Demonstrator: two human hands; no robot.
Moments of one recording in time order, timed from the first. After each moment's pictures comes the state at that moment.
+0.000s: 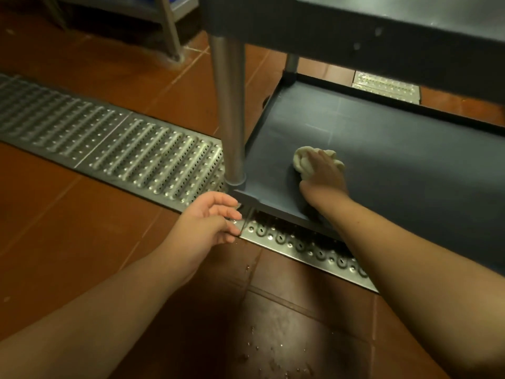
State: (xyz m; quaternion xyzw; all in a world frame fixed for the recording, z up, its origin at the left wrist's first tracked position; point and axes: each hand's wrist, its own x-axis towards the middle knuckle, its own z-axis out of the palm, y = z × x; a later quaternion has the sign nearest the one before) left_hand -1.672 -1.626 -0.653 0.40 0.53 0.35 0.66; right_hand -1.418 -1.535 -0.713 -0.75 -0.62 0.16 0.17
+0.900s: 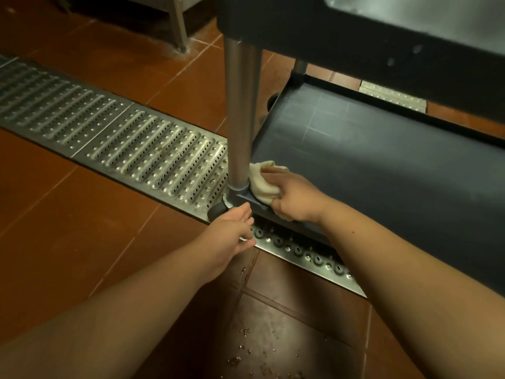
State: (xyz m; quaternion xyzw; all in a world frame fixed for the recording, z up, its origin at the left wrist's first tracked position) left_hand -1.649 -1.606 -0.696 0.32 0.54 0.28 0.72; right_hand -1.468 -1.529 -0.703 -0.57 -0.76 0.32 0.08
